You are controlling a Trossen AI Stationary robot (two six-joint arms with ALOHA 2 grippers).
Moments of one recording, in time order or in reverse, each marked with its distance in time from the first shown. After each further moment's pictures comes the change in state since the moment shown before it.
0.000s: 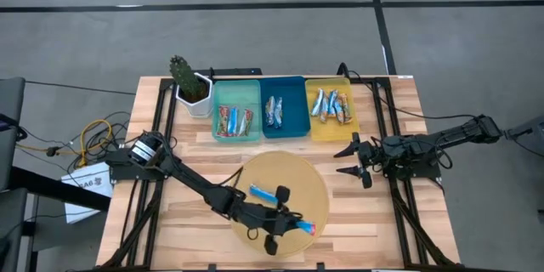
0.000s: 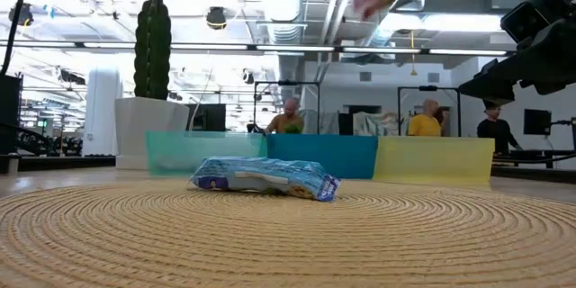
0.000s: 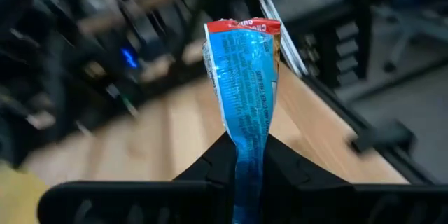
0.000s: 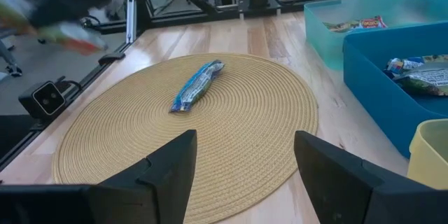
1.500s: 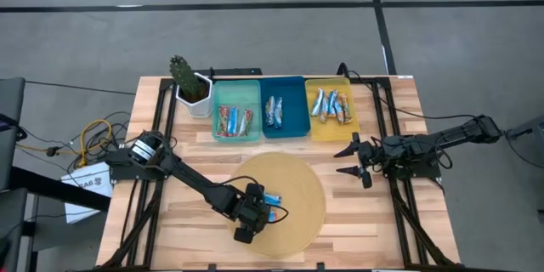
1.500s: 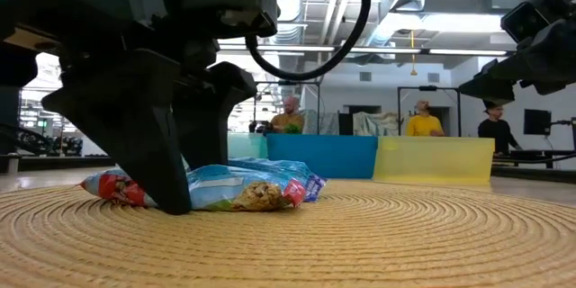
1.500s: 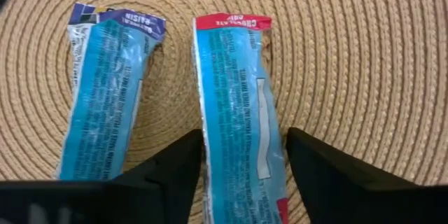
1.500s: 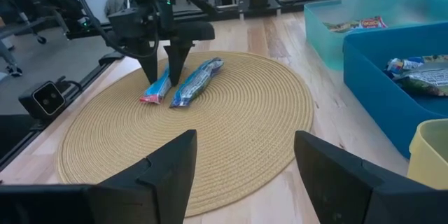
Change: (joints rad) left arm 0.011 -0.001 0.004 -0.901 0.186 -0.460; right arm 0.000 0.000 0.000 0.000 0.000 0.000
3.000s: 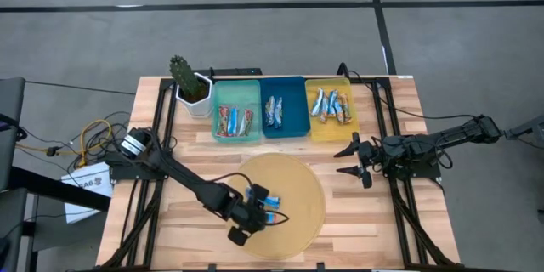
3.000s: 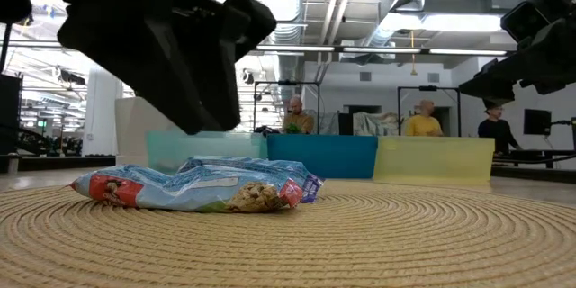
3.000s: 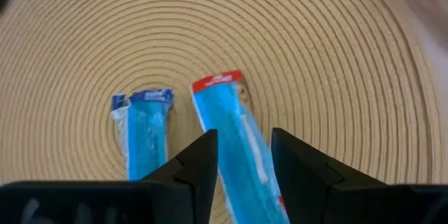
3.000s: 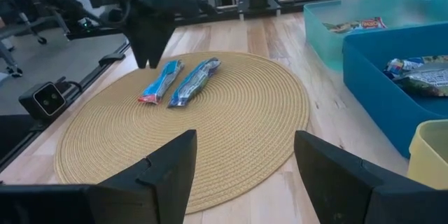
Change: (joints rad) left arm -0.024 -0.104 -0.012 0.047 -0.016 0.269; right arm 0.000 -0.007 0.000 -0.002 -0.001 0.000
